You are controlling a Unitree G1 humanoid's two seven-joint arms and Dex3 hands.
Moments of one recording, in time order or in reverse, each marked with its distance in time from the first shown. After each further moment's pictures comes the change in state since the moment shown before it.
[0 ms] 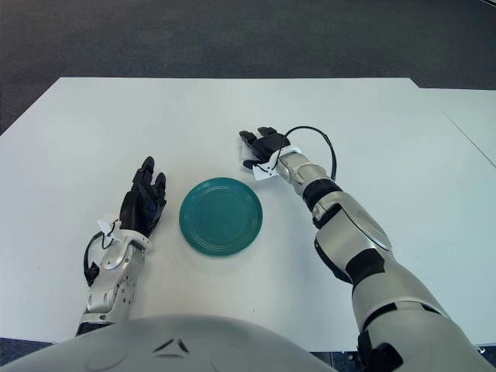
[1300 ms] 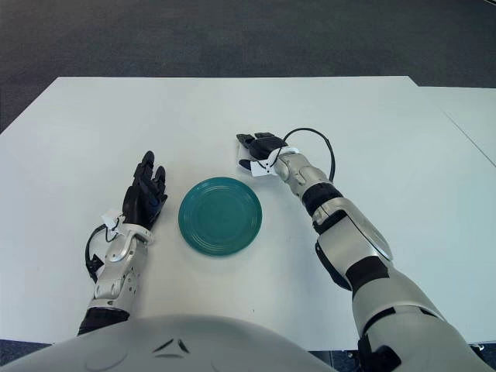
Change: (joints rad) left arm -0.088 0.005 0.027 0.168 0.002 -0.116 -0.034; right arm 0.040 0.016 -0.132 -0.089 0.079 0.010 0.137
